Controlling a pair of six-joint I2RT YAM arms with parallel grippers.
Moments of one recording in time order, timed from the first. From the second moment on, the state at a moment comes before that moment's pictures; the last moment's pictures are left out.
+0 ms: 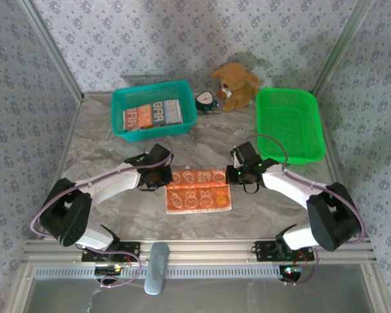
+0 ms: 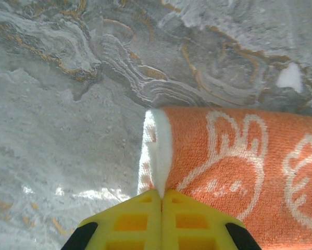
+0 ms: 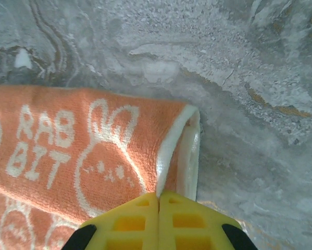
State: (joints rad) left arm -0.67 1.44 0.84 -0.55 -0.05 -0.90; right arm 0.52 1.38 0.76 -0.41 -0.15 0.48
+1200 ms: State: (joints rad) left arm -0.93 1.24 0.63 -0.62 -0.07 -1.18; right arm 0.74 1.06 0.46 -0.49 -0.12 0.70
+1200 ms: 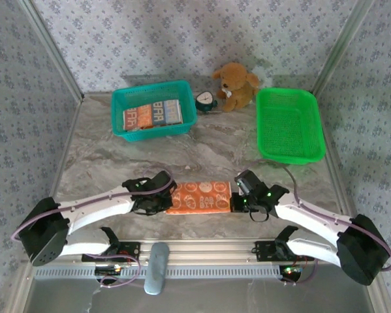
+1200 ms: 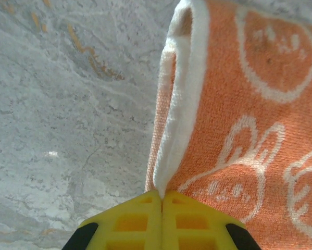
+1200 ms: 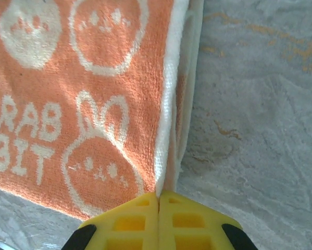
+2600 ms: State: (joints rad) left arm -0.94 1.42 0.67 -0.52 -0.18 -1.18; right arm 0.76 1.38 0.63 -0.32 -0.09 0.60
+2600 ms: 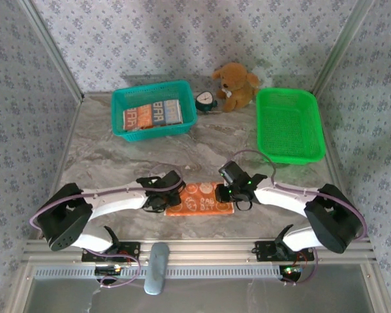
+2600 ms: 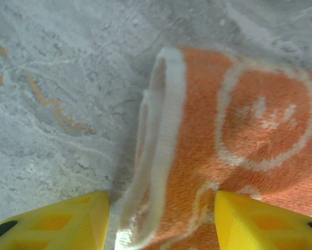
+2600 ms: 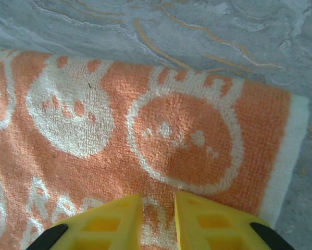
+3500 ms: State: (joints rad) left arm -0.98 1.49 0.69 -0.48 -0.28 -1.16; right arm 0.76 1.40 0.64 -0.32 -0.09 0.59
